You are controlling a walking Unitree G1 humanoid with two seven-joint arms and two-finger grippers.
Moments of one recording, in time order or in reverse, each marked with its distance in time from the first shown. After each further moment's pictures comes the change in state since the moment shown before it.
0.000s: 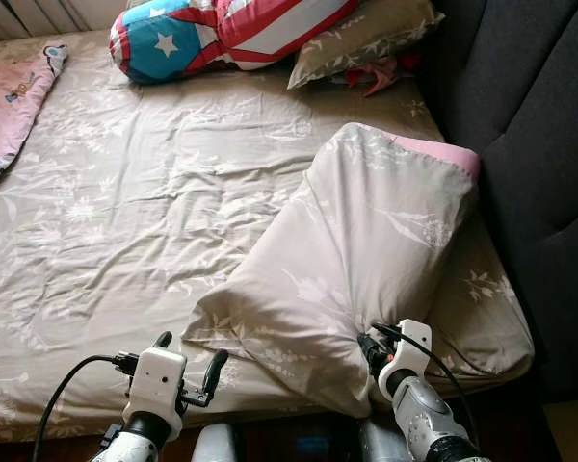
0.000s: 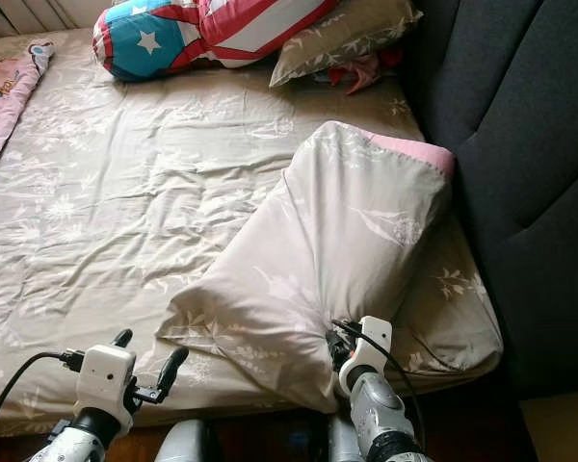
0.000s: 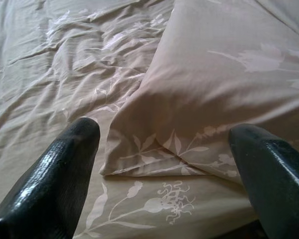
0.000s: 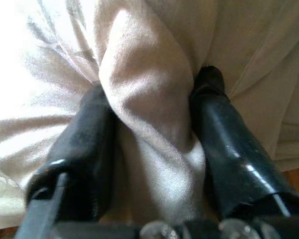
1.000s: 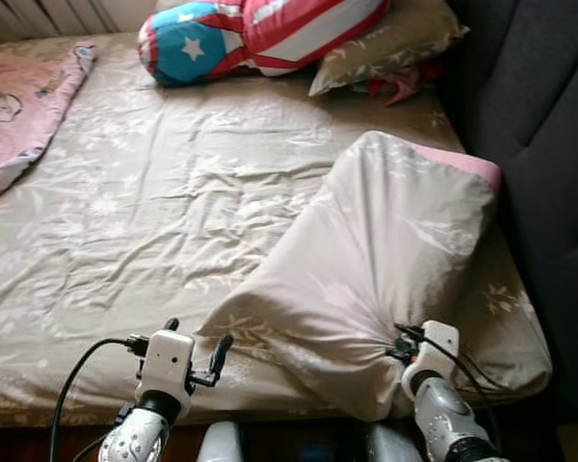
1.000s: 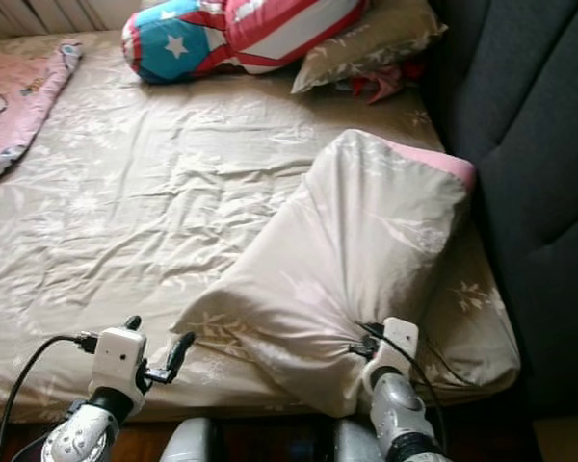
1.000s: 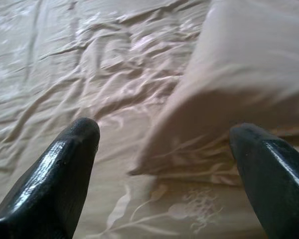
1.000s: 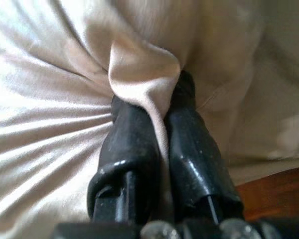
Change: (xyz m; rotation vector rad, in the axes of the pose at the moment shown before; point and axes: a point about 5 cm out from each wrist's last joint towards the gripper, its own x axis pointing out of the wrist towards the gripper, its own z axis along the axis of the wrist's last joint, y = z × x) left arm 0.025 0.000 -0.008 -0.013 -0.012 0.013; right arm -0.010 -0.059 0.034 -0.065 -0.105 -0.290
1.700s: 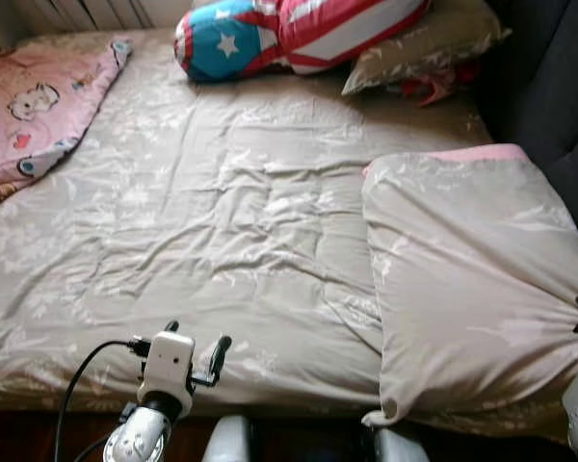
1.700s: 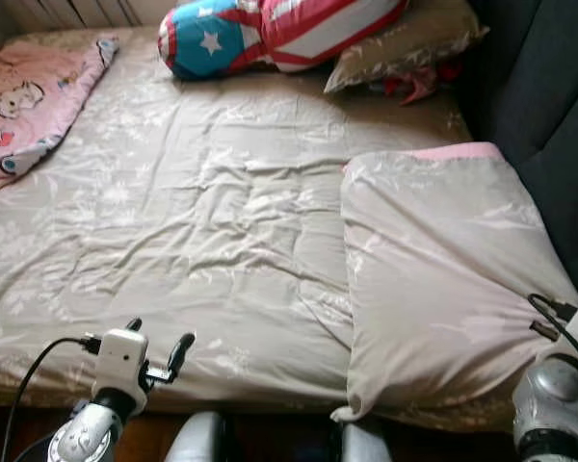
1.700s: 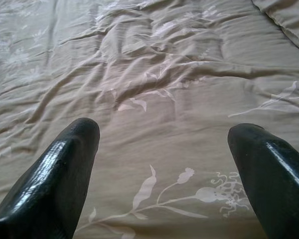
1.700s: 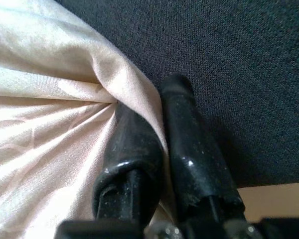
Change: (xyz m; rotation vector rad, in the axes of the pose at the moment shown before) left arm 0.006 0.002 -0.008 0.001 0.009 0.009; right arm -0.031 -0.150 0.098 -0.032 -0.321 -0.686
